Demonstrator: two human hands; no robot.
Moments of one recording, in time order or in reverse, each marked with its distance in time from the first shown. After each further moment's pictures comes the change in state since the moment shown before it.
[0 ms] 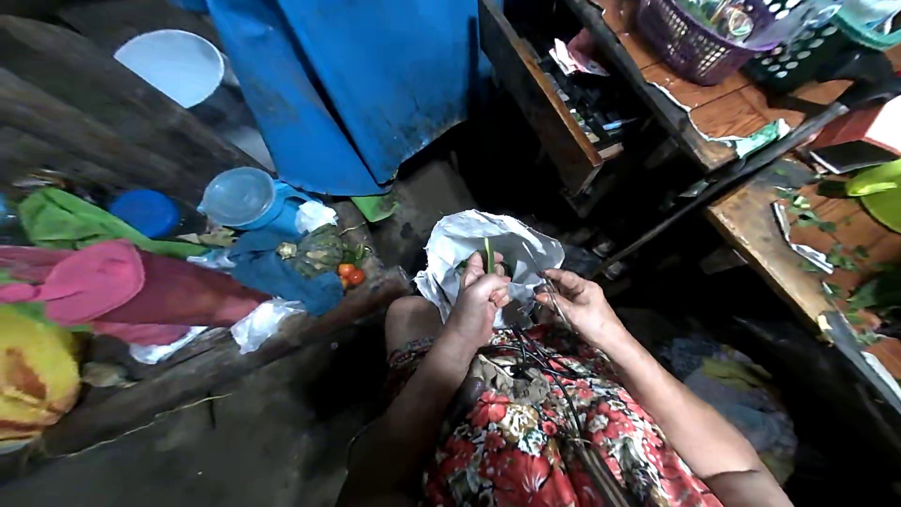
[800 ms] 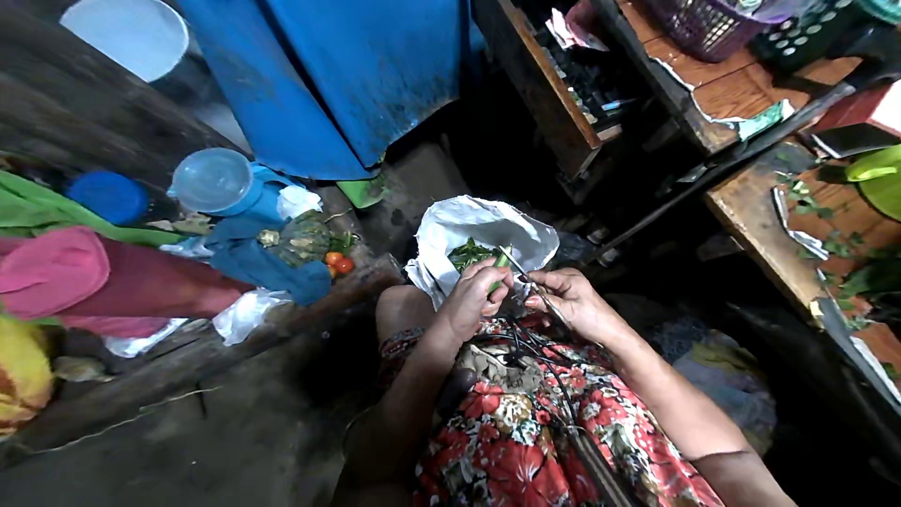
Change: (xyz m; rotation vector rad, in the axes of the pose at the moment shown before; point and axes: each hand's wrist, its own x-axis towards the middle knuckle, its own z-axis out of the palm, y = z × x) left_hand -0.004 0.005 -0.010 0.267 -0.210 -0.161; right_hand -0.003 -0.006 -0.003 0.037 -0.230 0.019
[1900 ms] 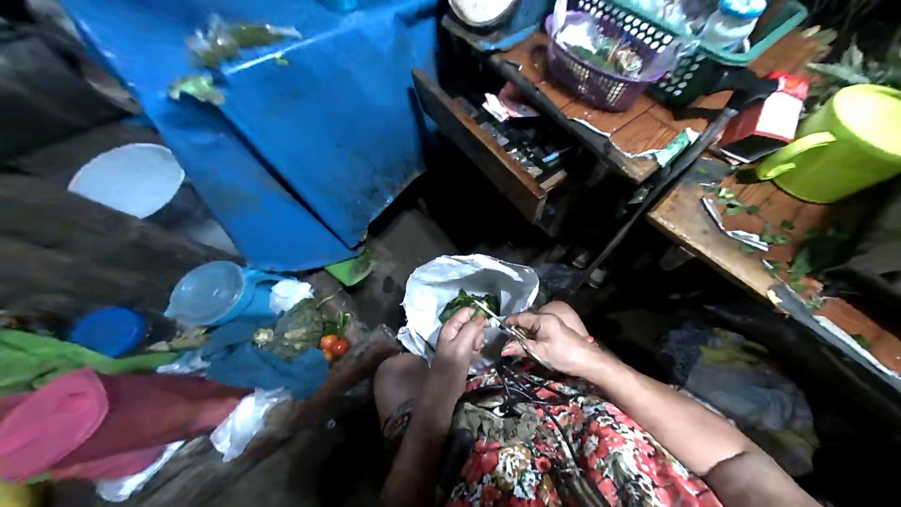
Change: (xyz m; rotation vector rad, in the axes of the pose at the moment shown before) left_hand 0.009 -0.004 -0.003 0.162 0.102 0.184; right_hand 0.004 -0.012 0.004 -0.174 0.044 0.013
